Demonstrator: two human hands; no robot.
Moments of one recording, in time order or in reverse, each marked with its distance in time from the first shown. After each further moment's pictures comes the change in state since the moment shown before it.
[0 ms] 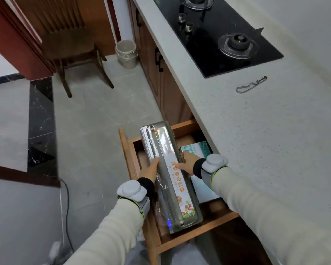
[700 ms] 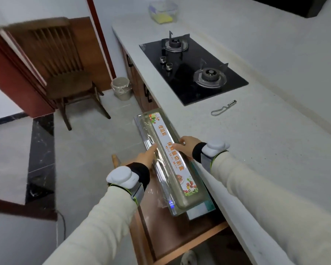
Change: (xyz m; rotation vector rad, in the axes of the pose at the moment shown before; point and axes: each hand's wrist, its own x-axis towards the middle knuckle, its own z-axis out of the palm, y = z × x) left_hand -0.074 0.108 0.032 0.044 -0.042 0.176; right_hand -0.073 -0.016 -0.115 0.039 0.253 -0.103
